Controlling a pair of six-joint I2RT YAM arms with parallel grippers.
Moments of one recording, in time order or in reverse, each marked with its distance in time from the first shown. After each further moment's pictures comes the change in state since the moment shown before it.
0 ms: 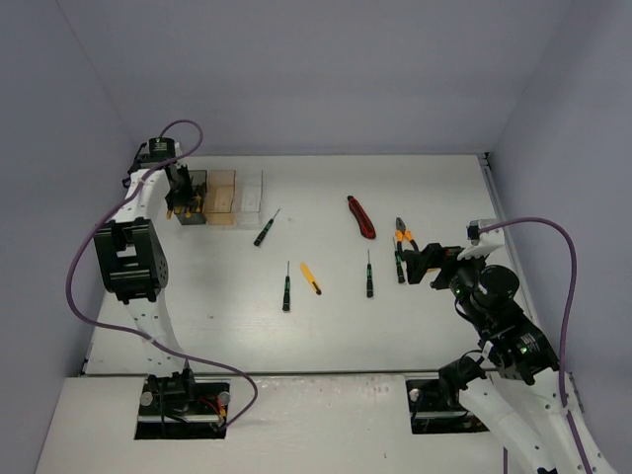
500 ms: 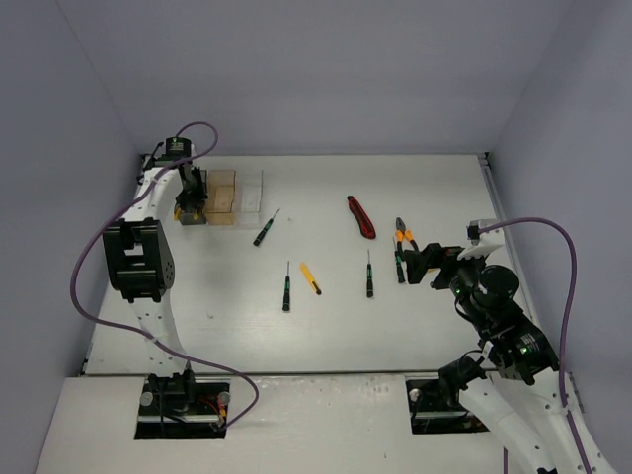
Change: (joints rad) left arm -0.071 0.004 0.011 -0.049 -0.083 0.001; right arm 0.000 0.000 0.000 0.000 0.000 0.000
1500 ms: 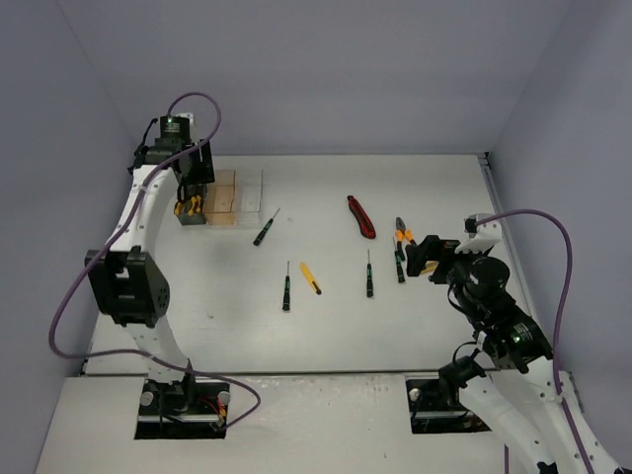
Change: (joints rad) left arm -0.070 -0.191 0.043 -0.033 -0.108 0.054; right arm 0.000 0.051 0.003 -0.001 0.077 0.025
